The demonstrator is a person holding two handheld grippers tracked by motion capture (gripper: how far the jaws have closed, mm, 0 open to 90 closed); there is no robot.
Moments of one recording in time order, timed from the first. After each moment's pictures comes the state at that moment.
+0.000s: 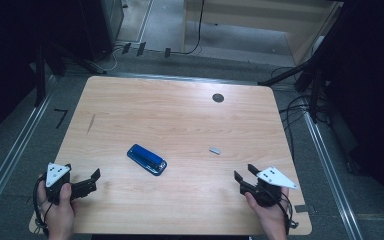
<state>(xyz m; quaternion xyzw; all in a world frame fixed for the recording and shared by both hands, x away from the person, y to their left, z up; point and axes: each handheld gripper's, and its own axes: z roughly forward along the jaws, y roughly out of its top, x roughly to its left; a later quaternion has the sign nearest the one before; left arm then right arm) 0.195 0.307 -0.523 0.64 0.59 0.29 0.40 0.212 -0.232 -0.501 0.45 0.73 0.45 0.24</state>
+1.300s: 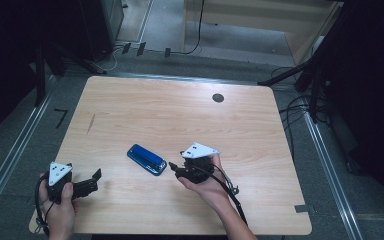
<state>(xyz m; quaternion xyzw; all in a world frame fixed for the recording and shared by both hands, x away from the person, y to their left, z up) 0.197 0.304 -0.524 0.65 0.59 0.29 0.38 0.270 -0.067 -0.488 0.33 0.82 0.44 0.13</state>
